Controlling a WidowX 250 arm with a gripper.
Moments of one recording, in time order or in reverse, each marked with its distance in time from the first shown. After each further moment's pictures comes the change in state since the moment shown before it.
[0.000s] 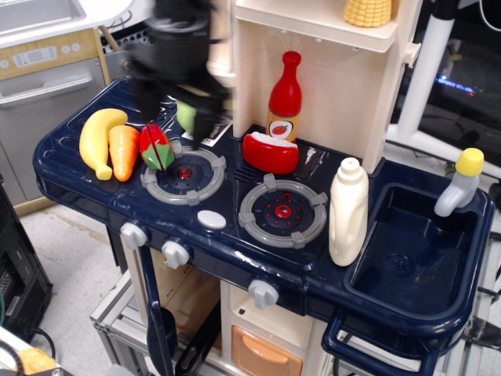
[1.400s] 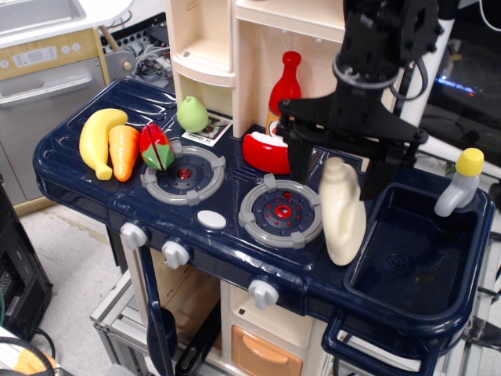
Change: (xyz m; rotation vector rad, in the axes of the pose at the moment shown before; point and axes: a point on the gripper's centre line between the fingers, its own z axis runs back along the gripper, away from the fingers) arm 0.006 -0.127 0.008 -0.088 -0.084 0.226
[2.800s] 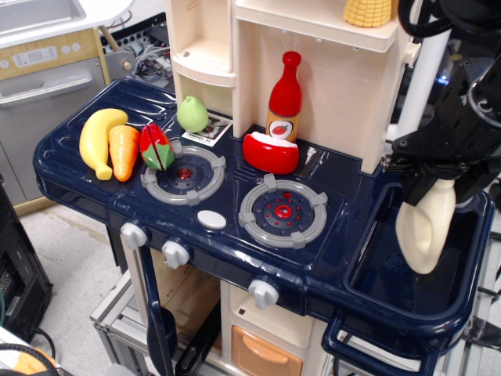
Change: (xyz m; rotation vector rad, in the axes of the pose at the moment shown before) arm 0.017 -0.074 -0.008 0.064 -0.136 0.398
